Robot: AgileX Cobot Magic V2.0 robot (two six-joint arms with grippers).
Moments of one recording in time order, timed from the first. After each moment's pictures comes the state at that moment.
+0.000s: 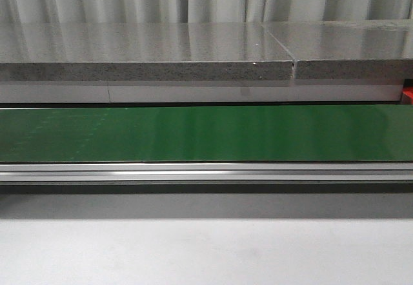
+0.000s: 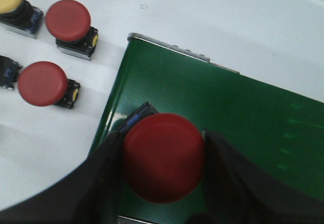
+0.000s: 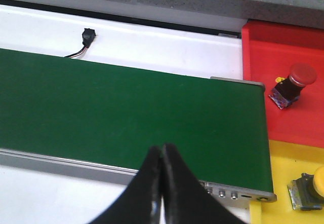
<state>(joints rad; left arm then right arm) 0.17 1.46 -1.14 -0.17 0.80 -0.04 -0.12 0.66 -0.65 0.25 0.61 -0.29</state>
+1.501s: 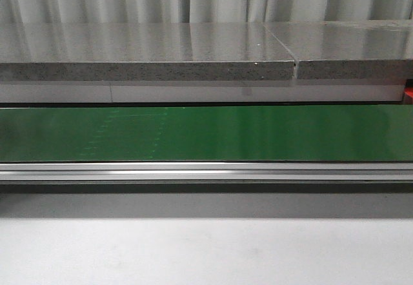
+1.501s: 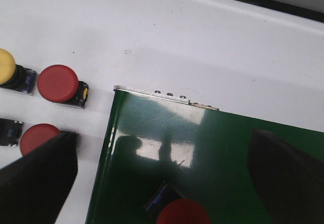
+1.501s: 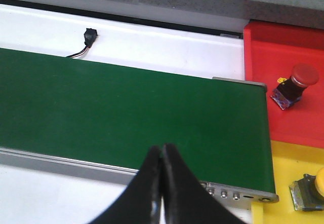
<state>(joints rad) 0.16 1.52 -1.33 -0.18 0.86 0.05 -0.12 0.66 -0.65 0.25 0.61 -0.29</state>
